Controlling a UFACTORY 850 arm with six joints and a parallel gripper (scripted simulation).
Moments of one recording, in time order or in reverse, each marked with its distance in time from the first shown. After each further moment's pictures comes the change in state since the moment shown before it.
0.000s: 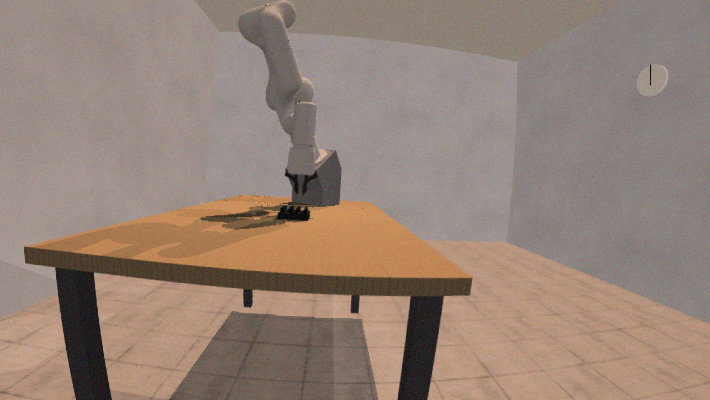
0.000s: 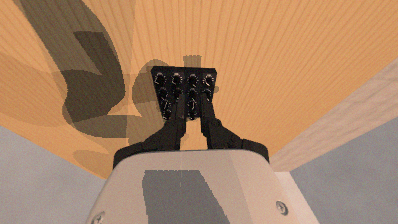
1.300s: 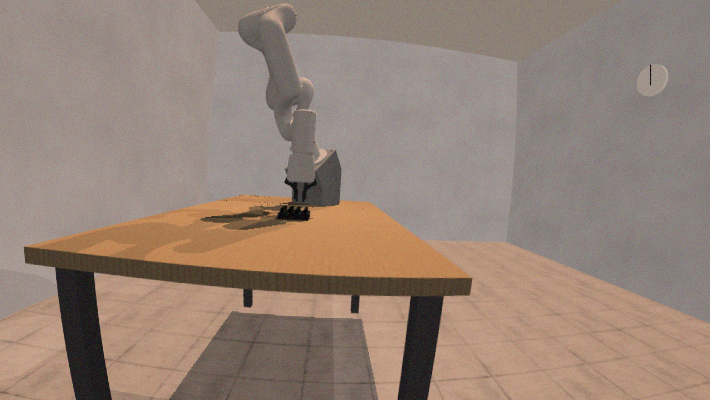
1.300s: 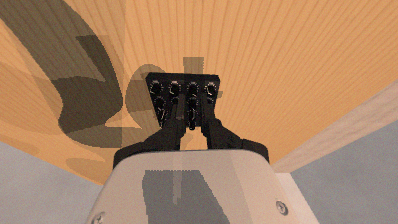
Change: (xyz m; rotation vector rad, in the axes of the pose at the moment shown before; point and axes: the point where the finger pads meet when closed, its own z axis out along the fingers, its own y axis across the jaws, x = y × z) arm -0.001 0.000 0.028 0.001 0.001 0.000
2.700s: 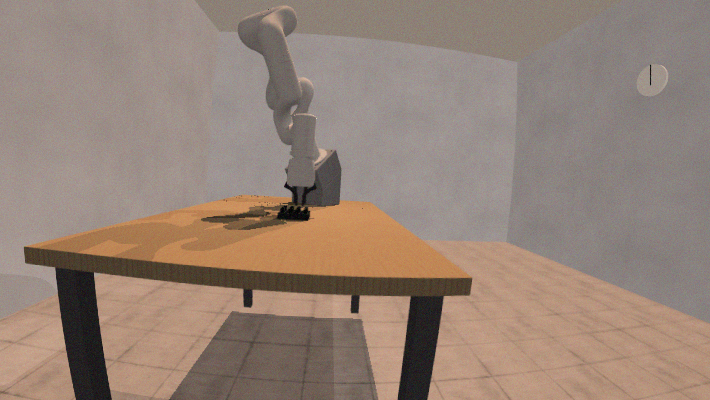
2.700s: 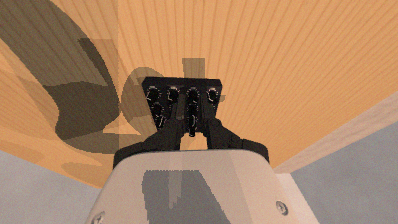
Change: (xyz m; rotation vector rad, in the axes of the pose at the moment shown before) arm 0.000 0.000 0.015 0.000 0.000 0.000
